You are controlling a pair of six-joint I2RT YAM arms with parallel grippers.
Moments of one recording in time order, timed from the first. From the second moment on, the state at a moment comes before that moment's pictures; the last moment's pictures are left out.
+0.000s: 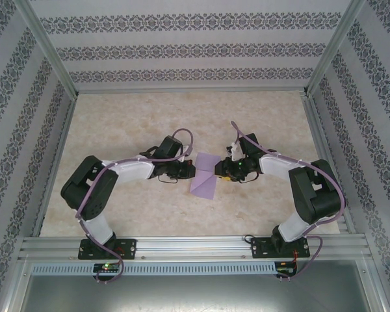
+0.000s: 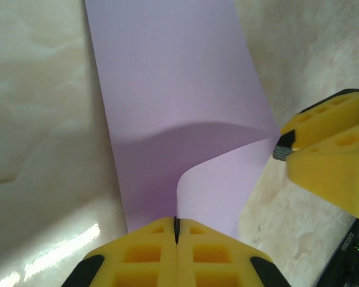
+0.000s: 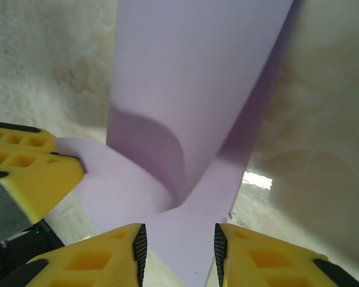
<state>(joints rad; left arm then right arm) -0.59 1.72 0.92 -0.11 0.45 -0.61 0.32 1.61 0.78 -0.29 -0.70 0.55</state>
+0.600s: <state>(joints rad) -0.59 1.66 0.89 -0.12 0.43 -0.61 0.36 1.67 0.77 -0.09 -0.80 0.71</state>
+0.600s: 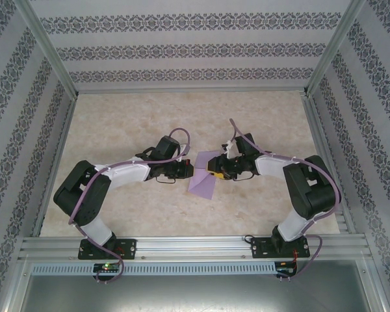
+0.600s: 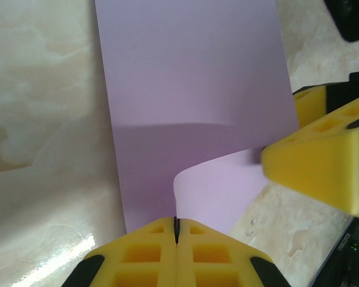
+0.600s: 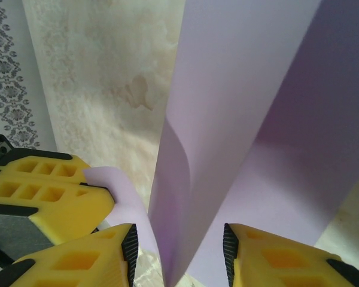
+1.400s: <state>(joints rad) -0.37 1.04 0.64 0.00 0.48 -0.80 0.28 1.45 0.83 0.06 -0.97 0.74</state>
